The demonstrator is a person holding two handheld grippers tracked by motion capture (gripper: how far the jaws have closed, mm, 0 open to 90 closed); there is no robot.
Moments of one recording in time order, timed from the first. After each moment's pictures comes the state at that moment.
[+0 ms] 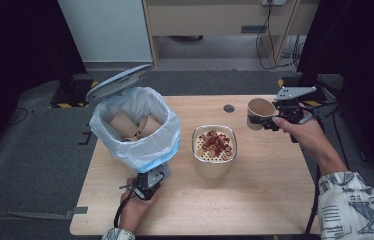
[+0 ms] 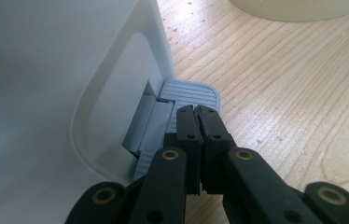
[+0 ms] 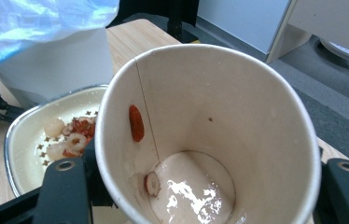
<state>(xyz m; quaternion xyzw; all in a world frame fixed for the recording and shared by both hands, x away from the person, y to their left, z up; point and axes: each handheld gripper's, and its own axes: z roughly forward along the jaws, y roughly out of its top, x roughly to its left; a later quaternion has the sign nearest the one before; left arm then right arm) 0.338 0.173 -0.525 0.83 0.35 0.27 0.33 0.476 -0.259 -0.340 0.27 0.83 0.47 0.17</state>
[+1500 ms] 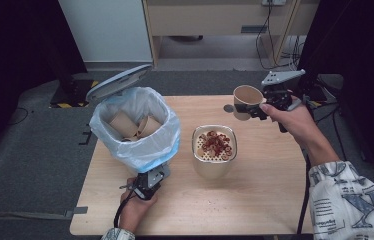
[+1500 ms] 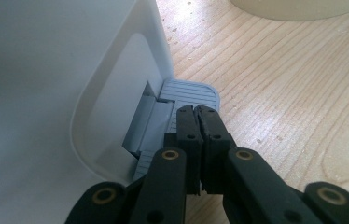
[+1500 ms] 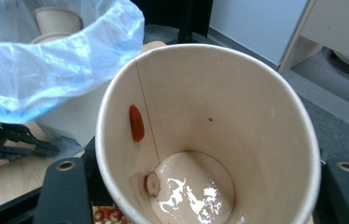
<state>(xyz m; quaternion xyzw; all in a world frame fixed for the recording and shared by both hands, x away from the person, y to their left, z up) 0.340 0.173 -0.524 0.84 0.33 0.28 0.32 0.479 -0.215 -0.294 0.26 0.82 0.48 0.15</state>
